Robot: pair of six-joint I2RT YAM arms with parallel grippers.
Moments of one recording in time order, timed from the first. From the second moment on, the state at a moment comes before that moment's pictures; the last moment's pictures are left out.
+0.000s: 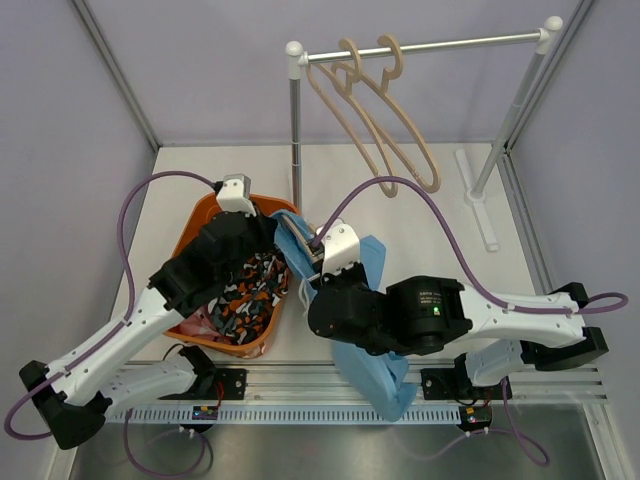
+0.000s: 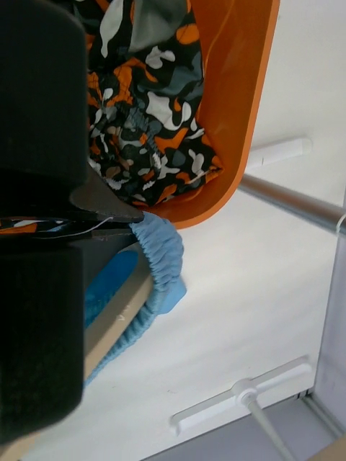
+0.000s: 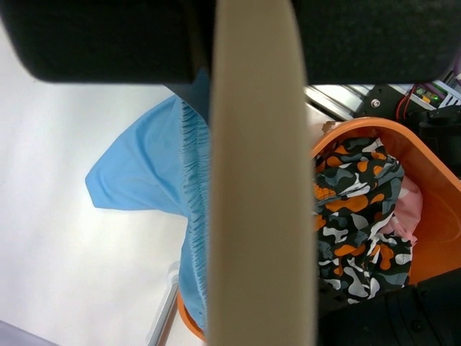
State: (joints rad) left arm -0.77 0.94 0.99 -0.40 -0.45 -0.52; right arm 1.61 1.44 1.76 -1.07 0.95 0.66
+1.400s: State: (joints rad) left arm -1.68 0.98 0.92 -0.26 -0.35 -0.11; right arm 1.27 1.15 1.53 -0.81 1.01 0.45
